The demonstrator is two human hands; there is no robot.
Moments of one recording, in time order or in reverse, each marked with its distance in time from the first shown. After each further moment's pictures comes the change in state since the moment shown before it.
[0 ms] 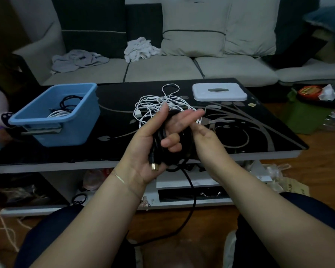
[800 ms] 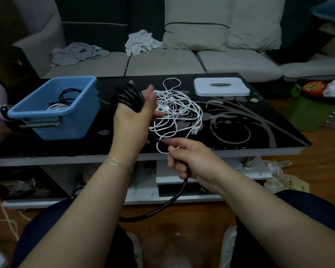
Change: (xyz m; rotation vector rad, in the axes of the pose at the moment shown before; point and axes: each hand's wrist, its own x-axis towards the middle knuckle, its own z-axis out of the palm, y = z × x) left_hand 0.015 0.014 -0.020 0.858 0.630 0.612; right_hand -0.022 0.007 0.007 0.141 -0.324 0.270
